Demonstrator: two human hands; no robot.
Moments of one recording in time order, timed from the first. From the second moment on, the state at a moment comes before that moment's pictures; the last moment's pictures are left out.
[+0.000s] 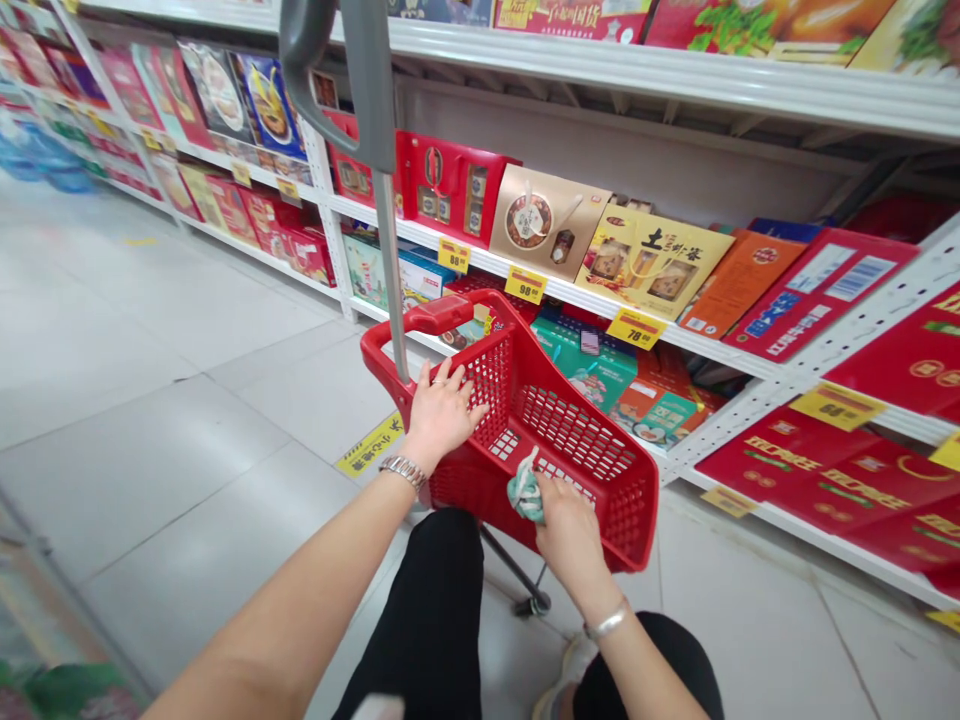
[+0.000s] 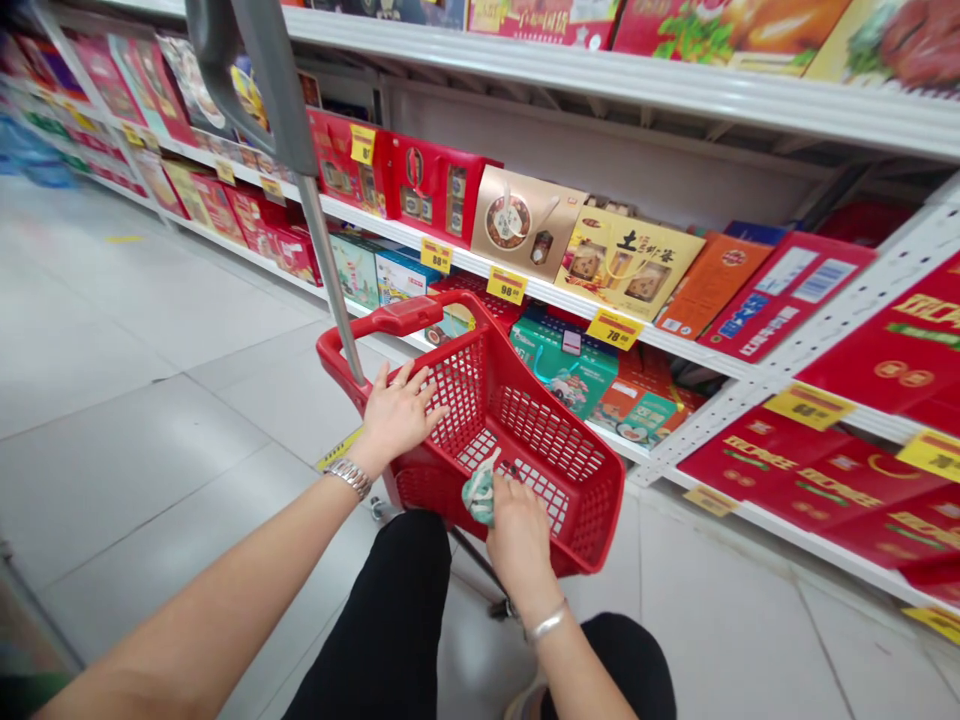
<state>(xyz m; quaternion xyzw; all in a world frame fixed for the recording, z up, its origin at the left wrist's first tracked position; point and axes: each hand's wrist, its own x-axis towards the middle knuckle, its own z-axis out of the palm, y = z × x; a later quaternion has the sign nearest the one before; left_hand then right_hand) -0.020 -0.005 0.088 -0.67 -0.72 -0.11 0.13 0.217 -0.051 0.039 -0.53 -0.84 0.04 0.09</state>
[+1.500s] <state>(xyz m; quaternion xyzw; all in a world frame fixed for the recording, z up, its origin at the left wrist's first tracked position) -0.035 0.001 0.085 -0.68 -0.70 -0.07 0.20 0.291 -0.099 -0.029 -0.55 -0.76 -0.08 0.33</state>
